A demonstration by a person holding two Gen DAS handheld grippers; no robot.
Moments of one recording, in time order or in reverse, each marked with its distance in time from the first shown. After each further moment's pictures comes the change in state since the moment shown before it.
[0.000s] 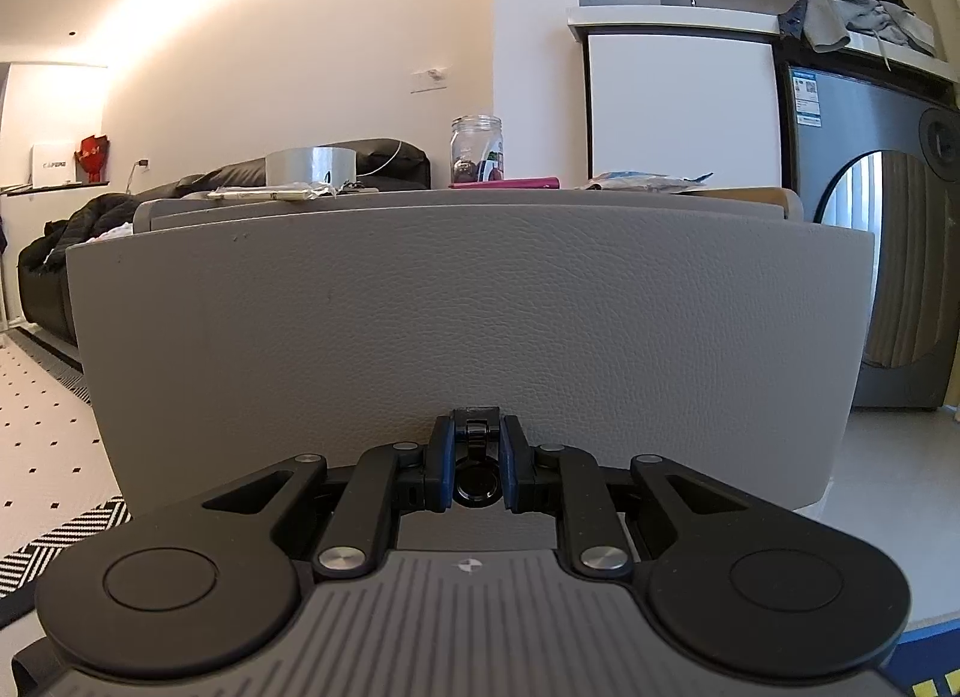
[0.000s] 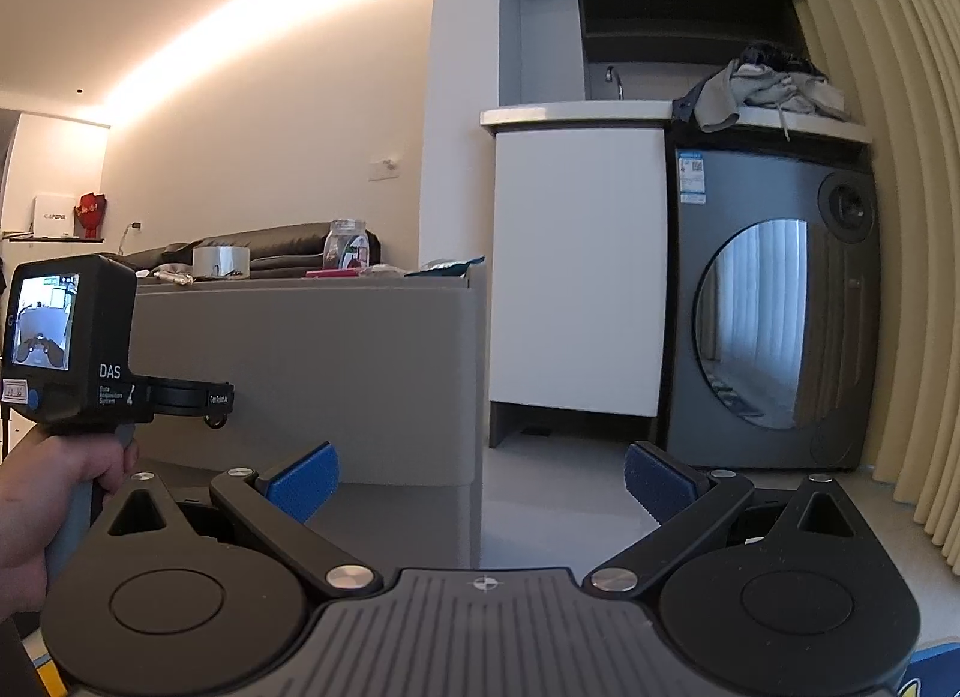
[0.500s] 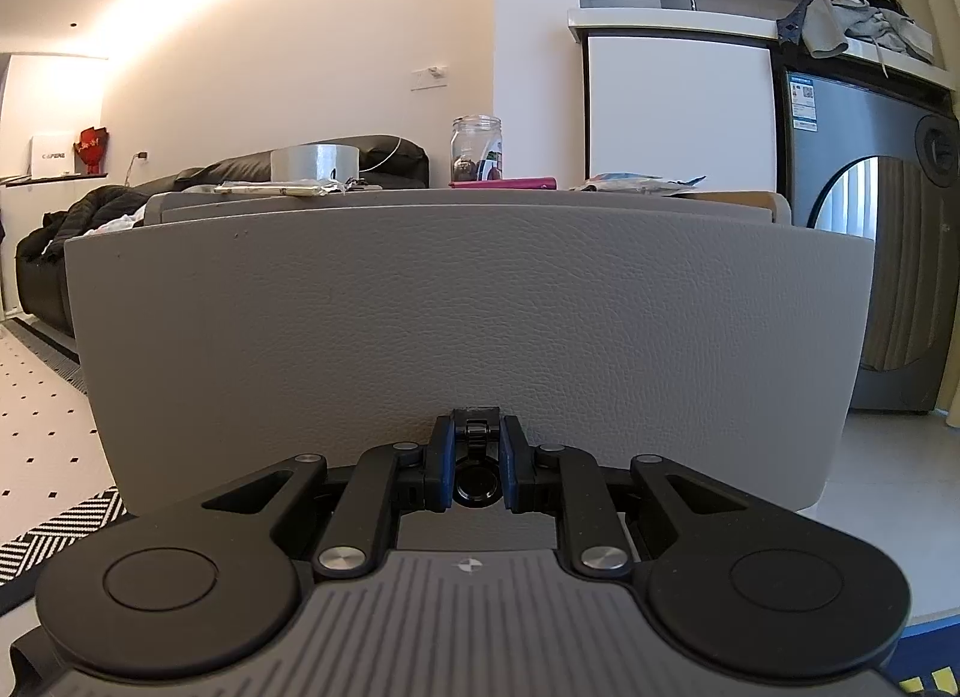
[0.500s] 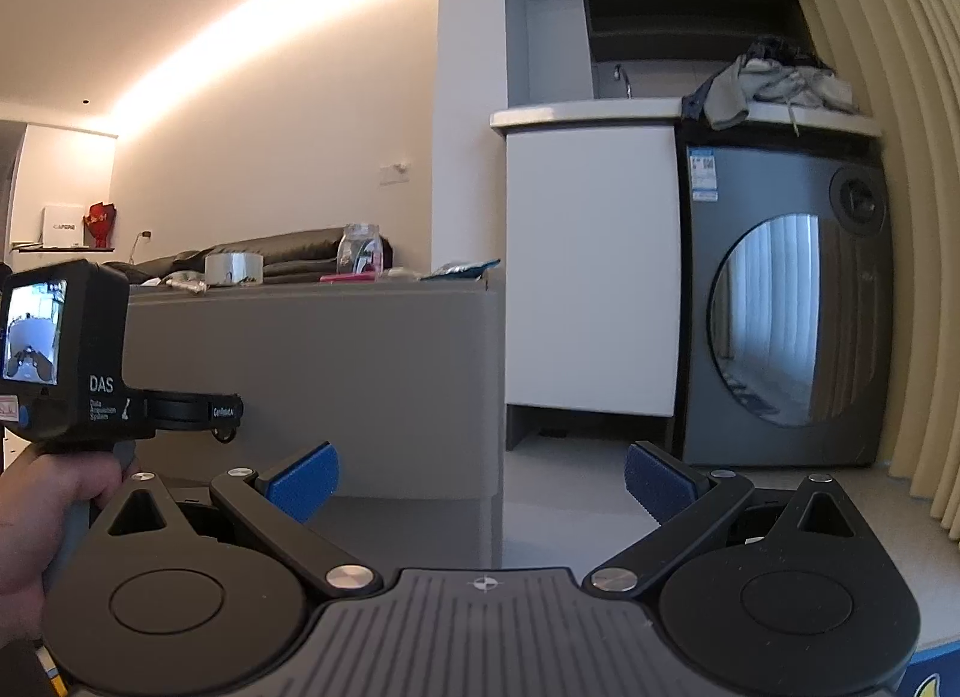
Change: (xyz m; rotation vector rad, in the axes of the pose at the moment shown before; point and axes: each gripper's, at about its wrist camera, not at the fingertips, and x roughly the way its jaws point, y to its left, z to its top) left arm -0.015 0.002 -0.004 -0.009 0.004 -0.008; right arm -0.001 0.007 -0.003 0.015 0.000 0.032
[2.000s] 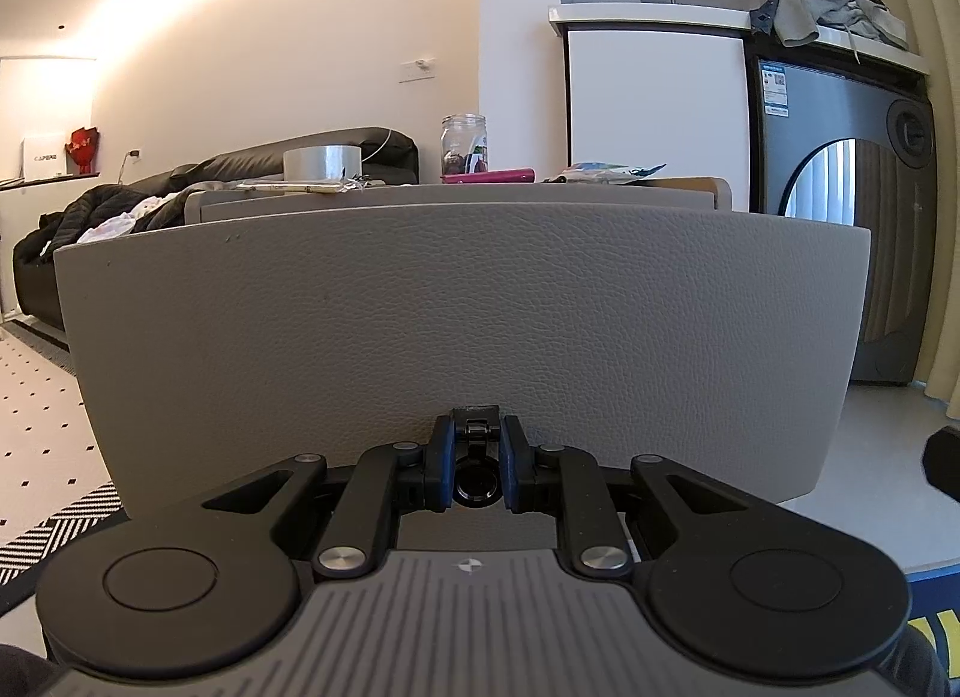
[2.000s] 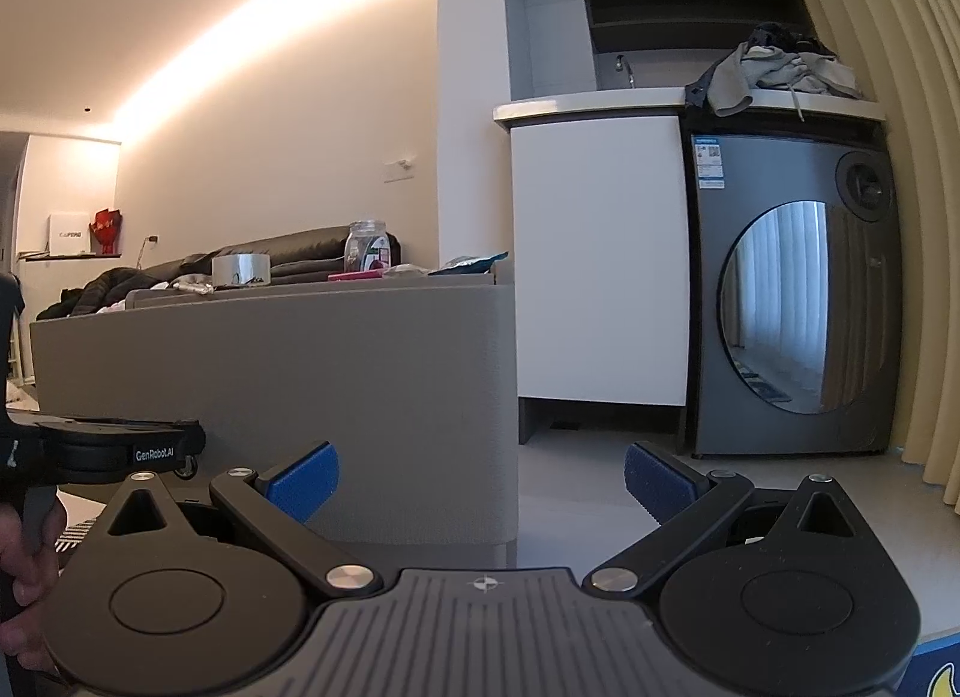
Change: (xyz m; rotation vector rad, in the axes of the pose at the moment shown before) left arm -0.064 0.003 -0.011 0.017 0.032 -0.023; right arm -0.001 -0.001 0.001 0.017 0.002 0.021
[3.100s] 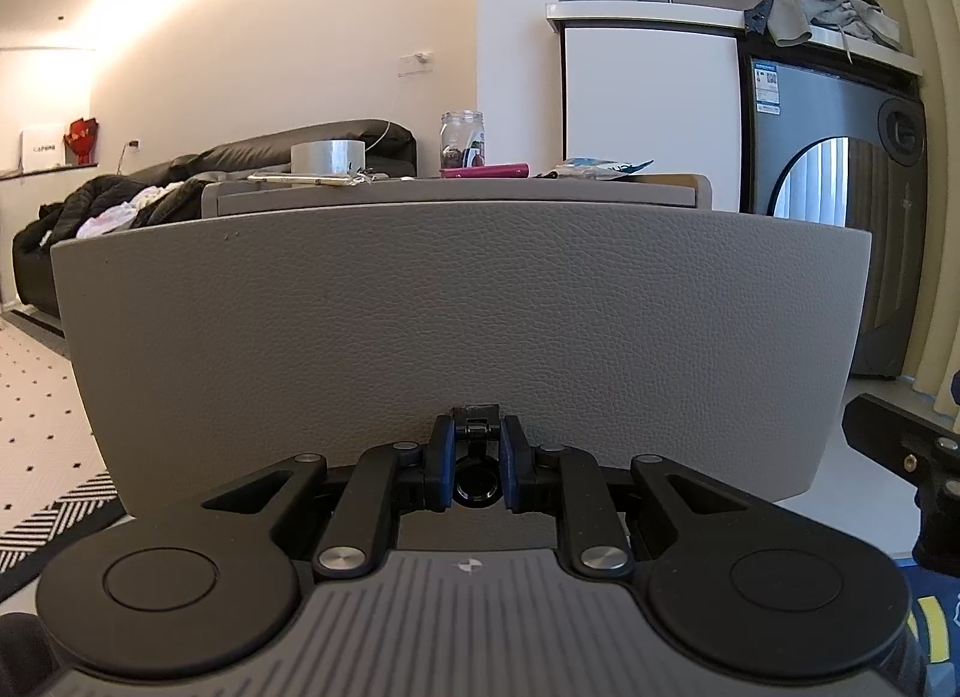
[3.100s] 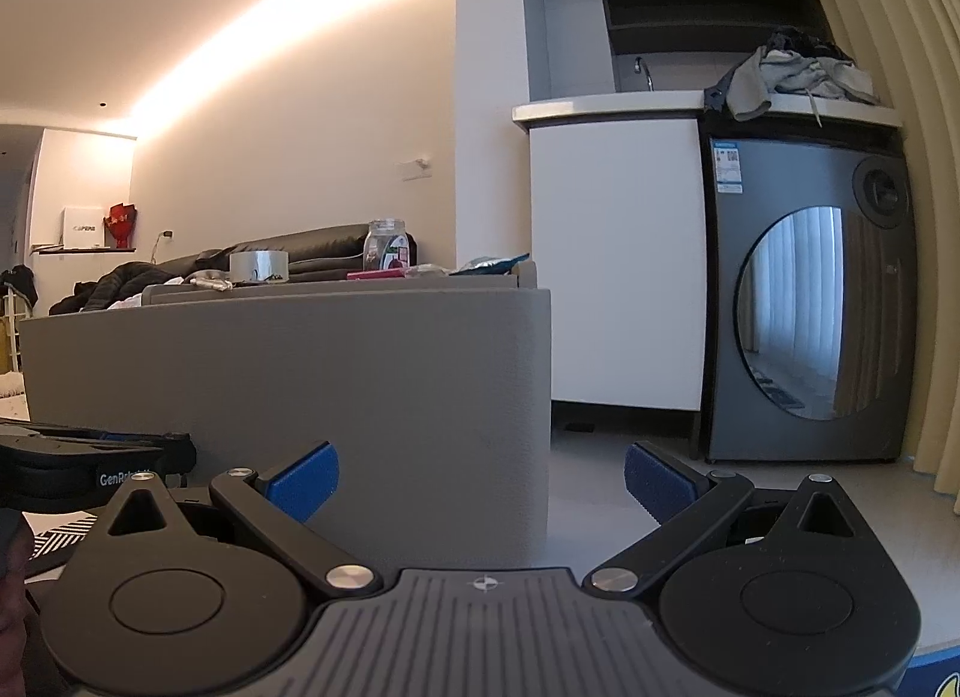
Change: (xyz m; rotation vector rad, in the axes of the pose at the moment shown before) left arm -0.028 0.003 -0.007 -0.009 0.019 -0.018; right arm 0.002 0.009 0.003 -0.015 -0.007 0.028
